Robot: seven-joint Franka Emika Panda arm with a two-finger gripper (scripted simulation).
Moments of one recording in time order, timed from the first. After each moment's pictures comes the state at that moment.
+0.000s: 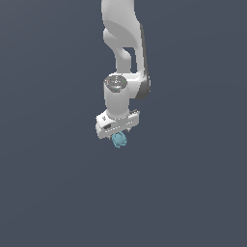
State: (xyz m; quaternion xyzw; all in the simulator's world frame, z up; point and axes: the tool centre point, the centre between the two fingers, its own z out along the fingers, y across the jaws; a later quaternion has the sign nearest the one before) arm -0.041 -0.022 0.094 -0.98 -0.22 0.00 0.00
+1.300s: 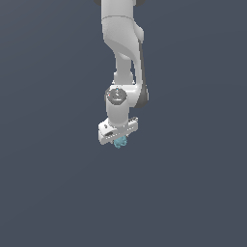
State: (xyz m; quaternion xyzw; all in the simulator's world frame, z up) arm -0.043 -0.022 0.041 -0.97 -0.23 0.00 0.00
